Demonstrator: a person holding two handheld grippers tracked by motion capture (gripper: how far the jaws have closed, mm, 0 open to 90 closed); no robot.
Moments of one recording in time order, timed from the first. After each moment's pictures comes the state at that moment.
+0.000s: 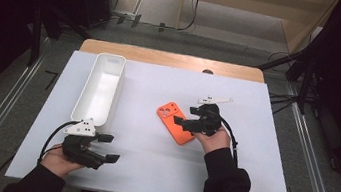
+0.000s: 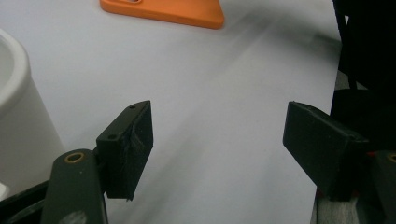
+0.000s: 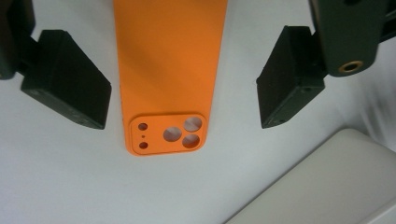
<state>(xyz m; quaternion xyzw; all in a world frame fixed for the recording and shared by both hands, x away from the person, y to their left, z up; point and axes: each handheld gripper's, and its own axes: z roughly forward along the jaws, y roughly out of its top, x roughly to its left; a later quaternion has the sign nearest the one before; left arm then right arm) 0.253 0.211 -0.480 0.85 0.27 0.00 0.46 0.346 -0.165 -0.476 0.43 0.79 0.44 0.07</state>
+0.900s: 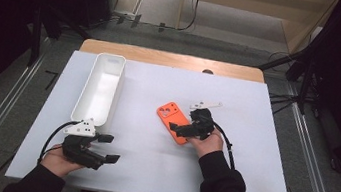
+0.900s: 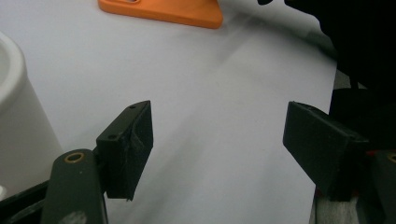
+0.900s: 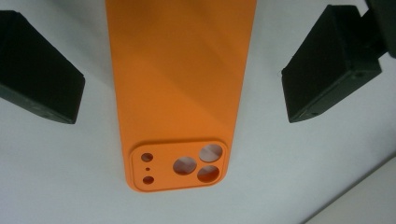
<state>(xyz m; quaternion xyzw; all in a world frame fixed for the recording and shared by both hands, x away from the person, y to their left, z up) 0.253 0.211 -0.480 0.85 0.26 0.00 0.46 0.351 -0.153 -0.508 0.43 0.80 0.40 0.09</state>
